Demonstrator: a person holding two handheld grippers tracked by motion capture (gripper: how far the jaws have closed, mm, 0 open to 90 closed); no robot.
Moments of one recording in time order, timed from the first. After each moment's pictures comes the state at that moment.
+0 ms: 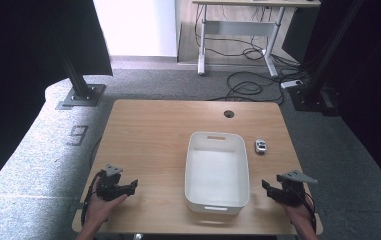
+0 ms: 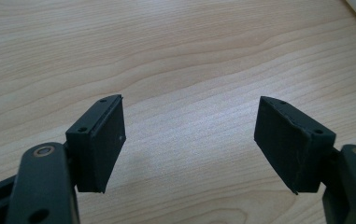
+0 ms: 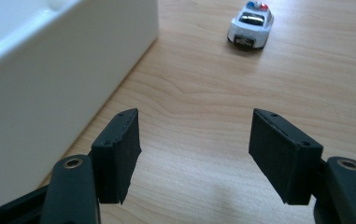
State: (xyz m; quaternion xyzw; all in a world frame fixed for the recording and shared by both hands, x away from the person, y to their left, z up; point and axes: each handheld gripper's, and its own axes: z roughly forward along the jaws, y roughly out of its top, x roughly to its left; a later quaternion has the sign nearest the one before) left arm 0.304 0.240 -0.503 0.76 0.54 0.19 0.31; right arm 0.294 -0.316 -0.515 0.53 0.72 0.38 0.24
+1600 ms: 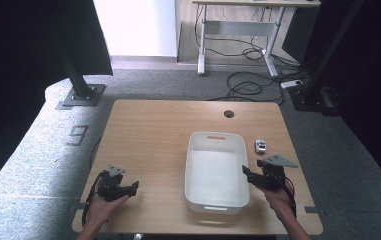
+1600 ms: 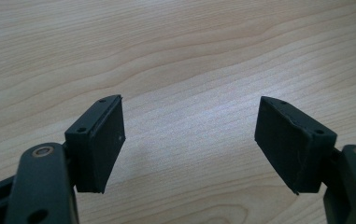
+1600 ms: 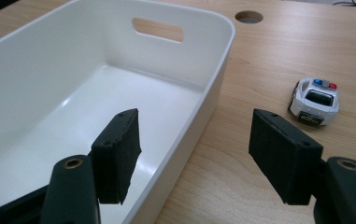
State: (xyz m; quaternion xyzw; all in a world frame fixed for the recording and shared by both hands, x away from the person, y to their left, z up) left arm 0.305 0.235 -0.505 0.77 0.54 0.19 0.29; right arm 0.324 -0.255 -0.478 0.50 0.72 0.42 0.24
